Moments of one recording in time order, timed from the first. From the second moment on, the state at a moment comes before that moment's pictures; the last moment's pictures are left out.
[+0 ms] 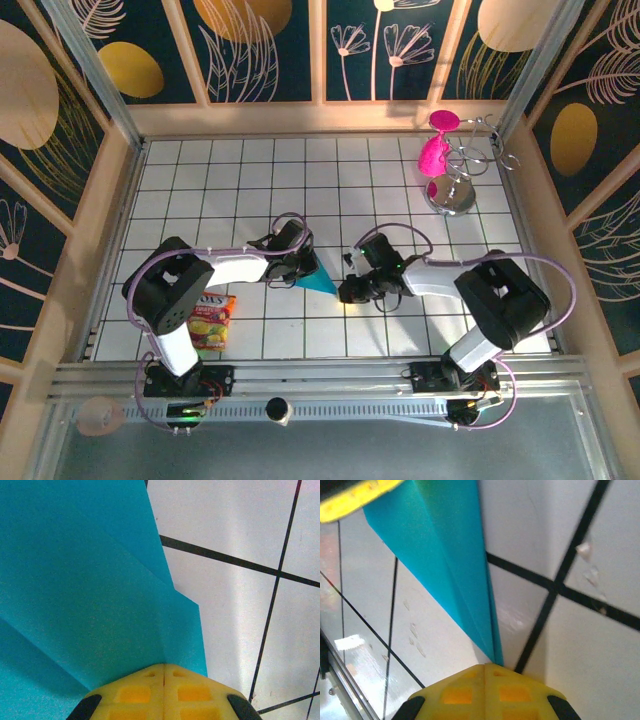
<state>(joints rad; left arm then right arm) -0.73 1.78 0.87 -0.08 0.09 -1.05 0.68 1.56 0.60 -0.11 -0.52 0.49</state>
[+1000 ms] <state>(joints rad) -0.73 1.80 0.88 -0.04 0.13 -0.80 0.67 1.74 0.78 -0.02 -0.49 0.52</state>
